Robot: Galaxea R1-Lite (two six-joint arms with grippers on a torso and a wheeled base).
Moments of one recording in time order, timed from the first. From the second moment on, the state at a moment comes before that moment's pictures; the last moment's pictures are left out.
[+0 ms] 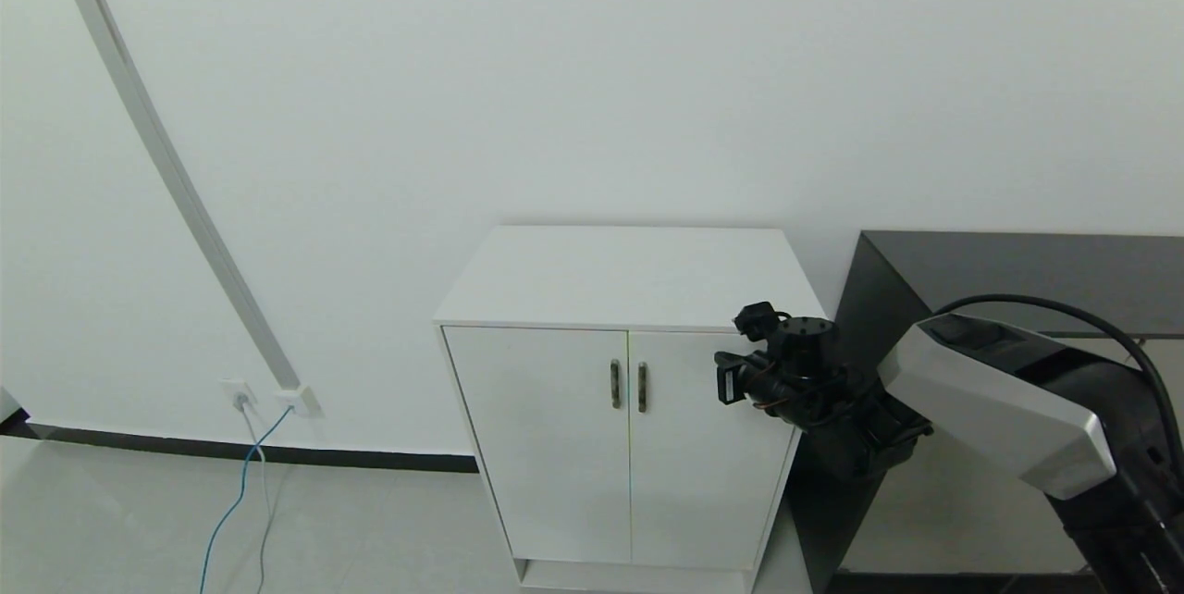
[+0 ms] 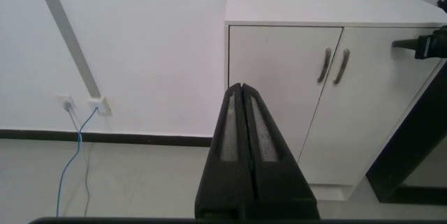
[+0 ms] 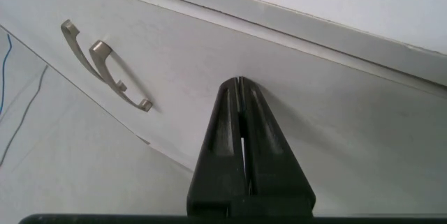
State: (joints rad) left arm 0.00 0.00 0.00 0.00 0.04 0.01; right arm 0.41 2.53 -1.30 -0.99 0.03 0.04
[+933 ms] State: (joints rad) left arm 0.00 0.00 0.00 0.00 0.04 0.01; right arm 0.41 2.55 -1.33 -0.99 0.03 0.04
